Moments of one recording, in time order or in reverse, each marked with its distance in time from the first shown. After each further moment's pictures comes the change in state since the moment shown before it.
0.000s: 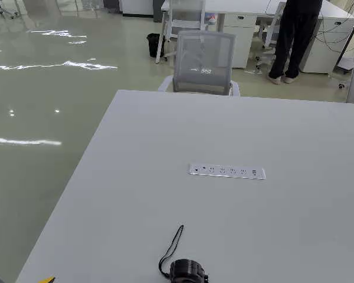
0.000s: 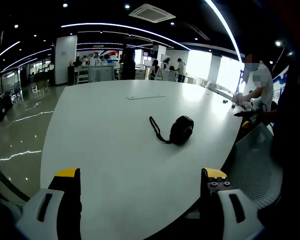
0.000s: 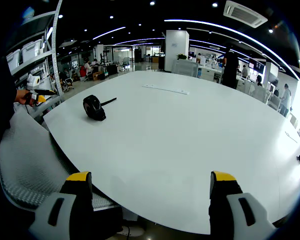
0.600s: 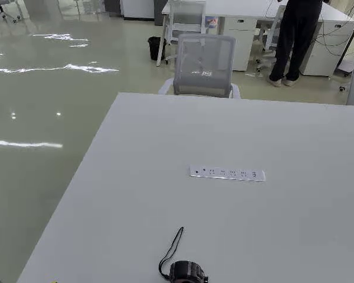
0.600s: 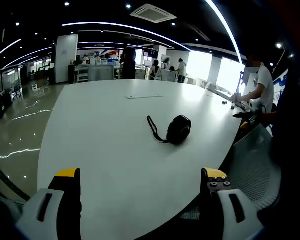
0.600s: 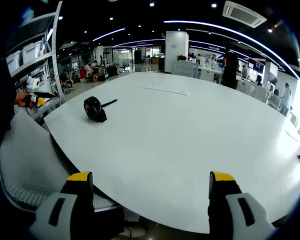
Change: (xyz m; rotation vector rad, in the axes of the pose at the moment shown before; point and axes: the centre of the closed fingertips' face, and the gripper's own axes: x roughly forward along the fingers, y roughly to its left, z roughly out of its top) left arm -0.002 -0.011 -0.003 -0.016 0.000 -0.004; right arm -0.002 0.003 0.000 0.010 -0.006 0.005
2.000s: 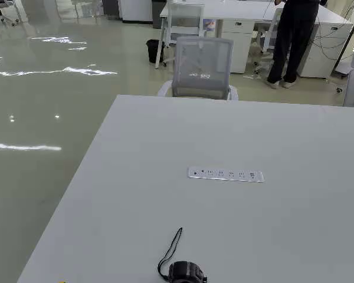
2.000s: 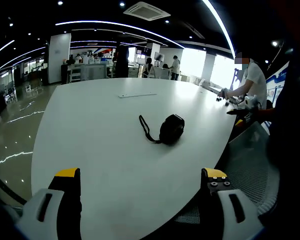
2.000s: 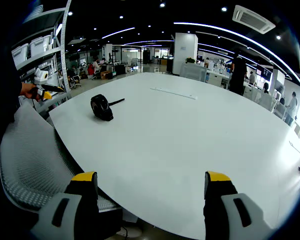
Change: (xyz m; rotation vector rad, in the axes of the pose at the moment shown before) left arm 0.016 -0.016 0.010 0.033 0.022 -0.062; right arm 0.007 0.009 0.010 -0.076 -0.017 0.046
